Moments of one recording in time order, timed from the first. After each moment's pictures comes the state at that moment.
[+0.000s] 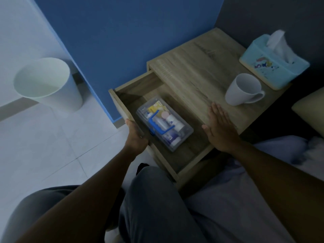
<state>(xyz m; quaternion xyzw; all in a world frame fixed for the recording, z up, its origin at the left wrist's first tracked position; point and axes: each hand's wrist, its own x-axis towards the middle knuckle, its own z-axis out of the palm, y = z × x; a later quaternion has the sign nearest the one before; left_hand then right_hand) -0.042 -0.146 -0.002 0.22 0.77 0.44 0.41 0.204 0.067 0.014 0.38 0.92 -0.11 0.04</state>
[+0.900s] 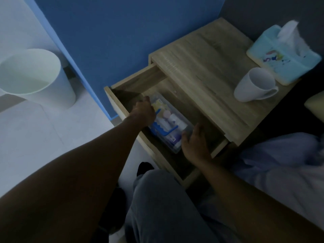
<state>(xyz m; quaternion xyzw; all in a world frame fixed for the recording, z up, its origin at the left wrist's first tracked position) -0.093 -0.070 0.039 0.37 0.83 0.19 0.37 0.118 -0.048 -0.013 0.63 0.69 -0.35 -0.02</state>
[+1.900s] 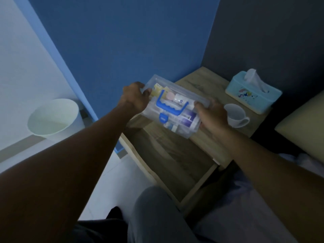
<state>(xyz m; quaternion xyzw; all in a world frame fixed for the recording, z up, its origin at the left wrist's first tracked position) -0.129 -0.036 0.208 0.36 0.85 0.34 0.18 0.096 0.059 0.177 0.57 0.63 -0.45 -0.28</state>
